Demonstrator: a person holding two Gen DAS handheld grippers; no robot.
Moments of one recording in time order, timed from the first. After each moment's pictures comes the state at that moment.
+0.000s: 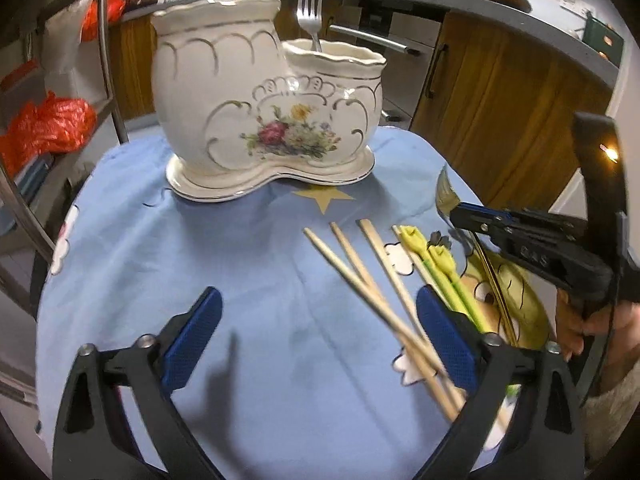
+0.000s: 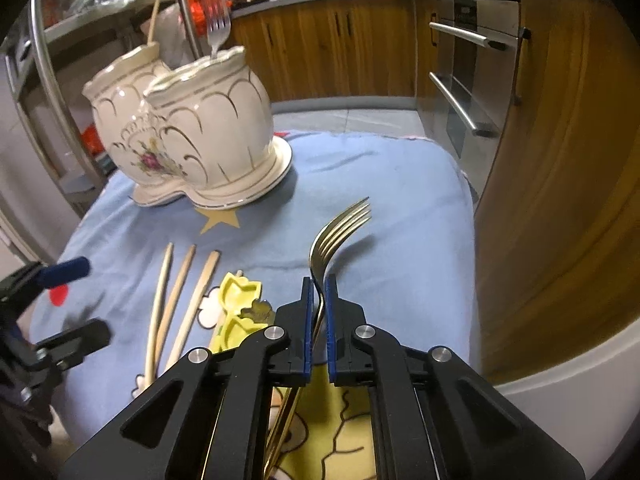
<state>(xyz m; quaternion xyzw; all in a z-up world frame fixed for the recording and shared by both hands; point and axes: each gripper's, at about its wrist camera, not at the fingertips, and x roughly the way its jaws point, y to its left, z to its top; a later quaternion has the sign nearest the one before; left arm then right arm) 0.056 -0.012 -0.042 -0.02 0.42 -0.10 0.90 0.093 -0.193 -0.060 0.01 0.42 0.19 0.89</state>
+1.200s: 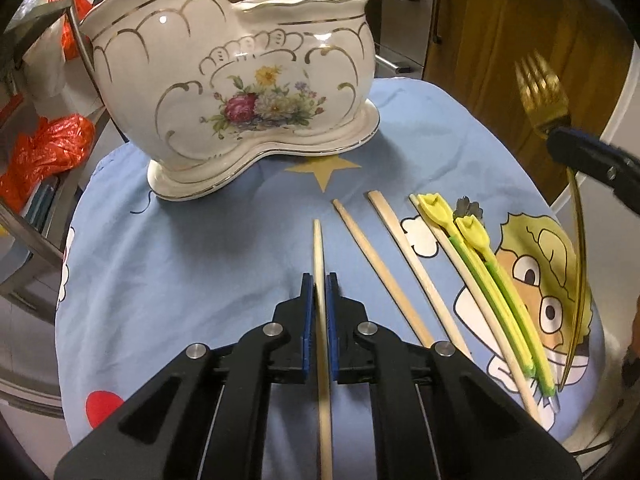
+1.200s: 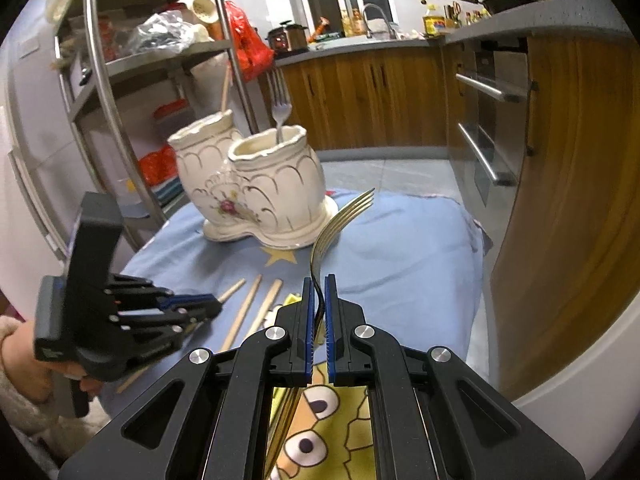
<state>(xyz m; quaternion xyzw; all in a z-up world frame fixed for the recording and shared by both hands) 0.082 -0.048 -0.057 0.08 0.47 -0.07 0.88 0.049 -0.207 -0.014 0.03 0.33 0.26 0.91</state>
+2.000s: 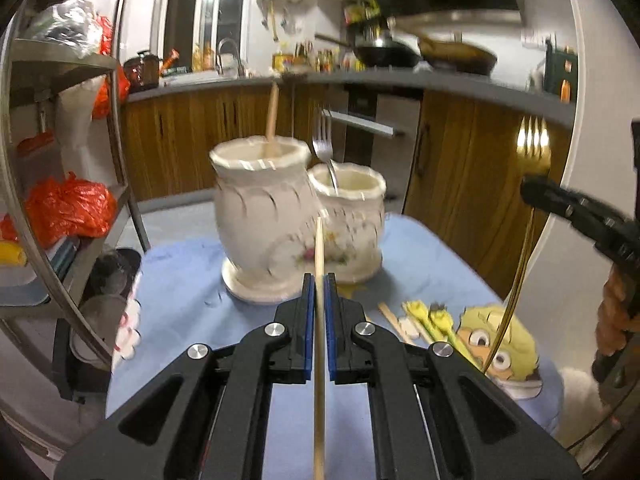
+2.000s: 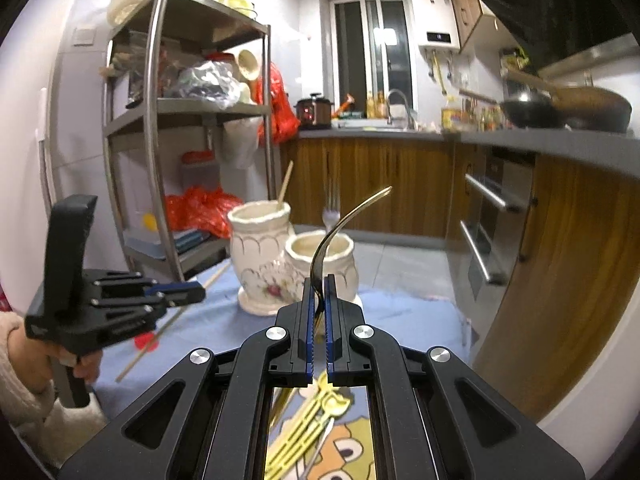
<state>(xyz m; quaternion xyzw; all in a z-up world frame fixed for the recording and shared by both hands) 0.019 0.025 0.027 0.01 0.25 -0.12 0.96 0.005 -0.180 0.048 -0.01 0.17 0.26 0.95</state>
